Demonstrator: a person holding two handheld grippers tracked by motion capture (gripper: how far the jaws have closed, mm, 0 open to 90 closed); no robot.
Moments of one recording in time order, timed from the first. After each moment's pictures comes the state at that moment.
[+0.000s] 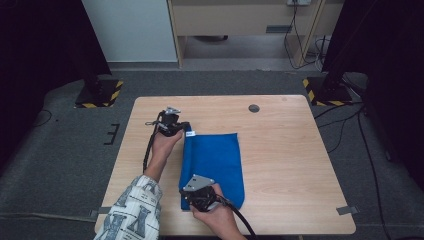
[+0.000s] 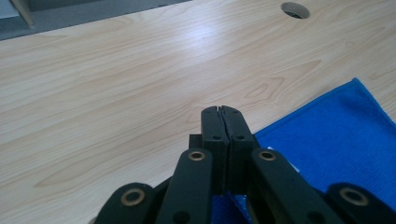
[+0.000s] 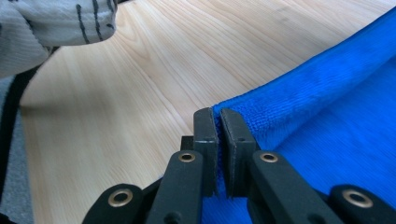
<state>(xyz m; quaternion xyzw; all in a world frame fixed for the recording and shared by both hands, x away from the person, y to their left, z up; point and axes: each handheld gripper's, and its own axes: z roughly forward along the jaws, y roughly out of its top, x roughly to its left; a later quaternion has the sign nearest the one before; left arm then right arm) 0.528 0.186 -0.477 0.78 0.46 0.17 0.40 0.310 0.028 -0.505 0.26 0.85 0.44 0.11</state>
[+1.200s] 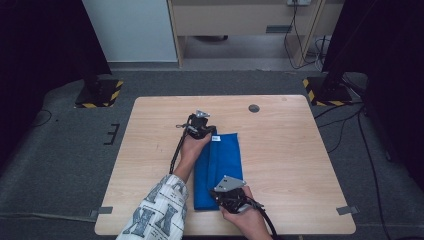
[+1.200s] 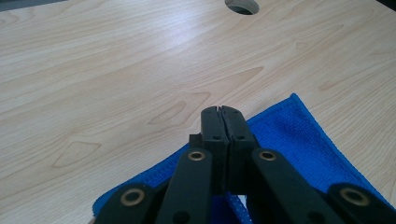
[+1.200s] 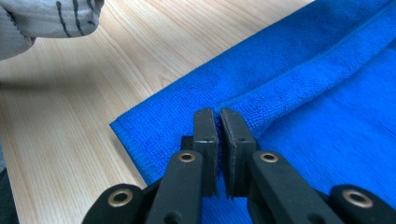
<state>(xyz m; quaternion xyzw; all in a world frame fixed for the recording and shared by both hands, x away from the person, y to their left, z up) 0.531 0.098 -0.497 0.78 0.44 0.14 0.41 0.307 -0.052 -0.507 0.29 0.85 0.41 0.12</state>
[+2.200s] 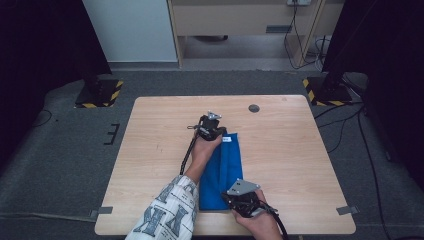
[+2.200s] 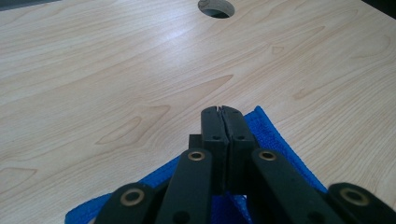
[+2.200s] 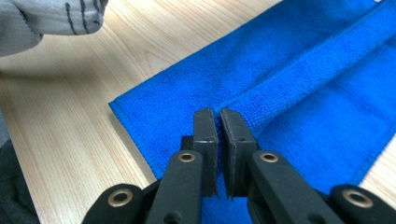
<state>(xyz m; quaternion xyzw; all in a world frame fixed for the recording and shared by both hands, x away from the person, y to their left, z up) 0.528 0.063 -0.500 0.79 0.44 0.14 0.42 0.295 -0.085 -0.504 0.31 0.85 0.40 0.13</state>
